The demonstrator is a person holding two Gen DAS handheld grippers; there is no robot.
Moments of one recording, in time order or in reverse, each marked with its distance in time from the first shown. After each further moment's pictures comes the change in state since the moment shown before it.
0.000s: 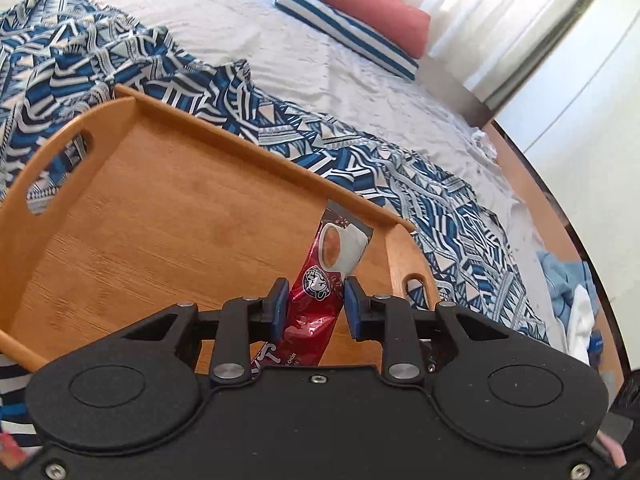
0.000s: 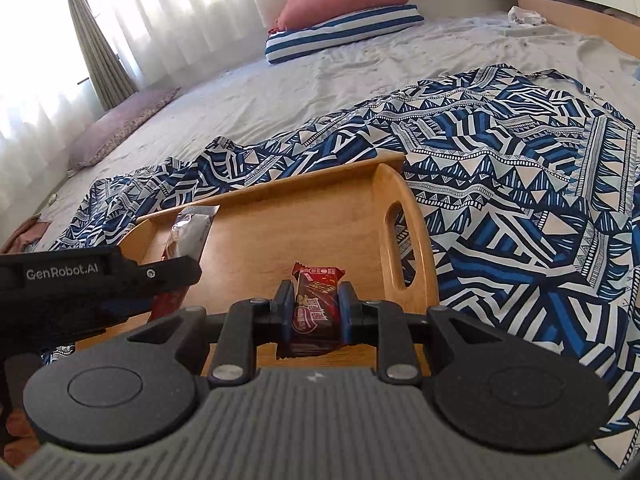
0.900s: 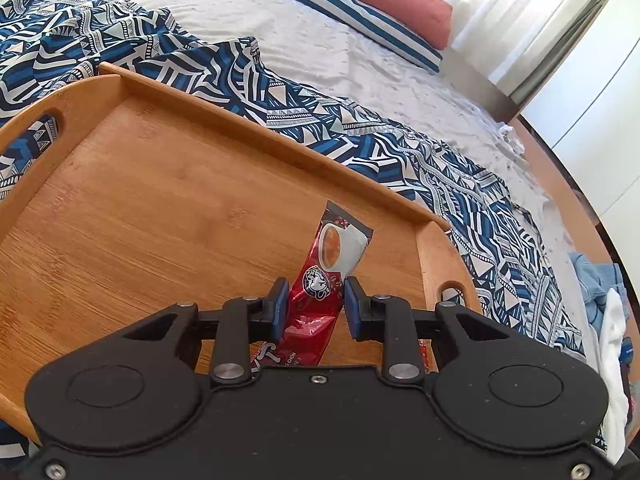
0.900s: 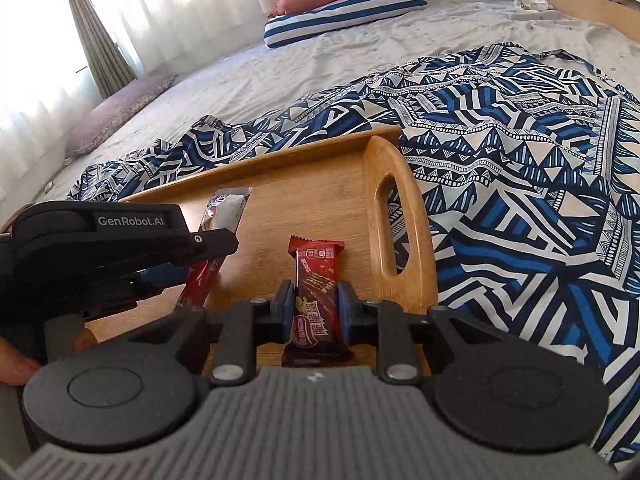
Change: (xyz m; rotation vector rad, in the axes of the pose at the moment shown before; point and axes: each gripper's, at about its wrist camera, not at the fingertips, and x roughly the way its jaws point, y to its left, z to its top) left arm 0.054 -0.007 -0.004 0.013 -0.001 0.071; right arm 0.027 -0.014 -0.011 -0.016 0.027 0.009
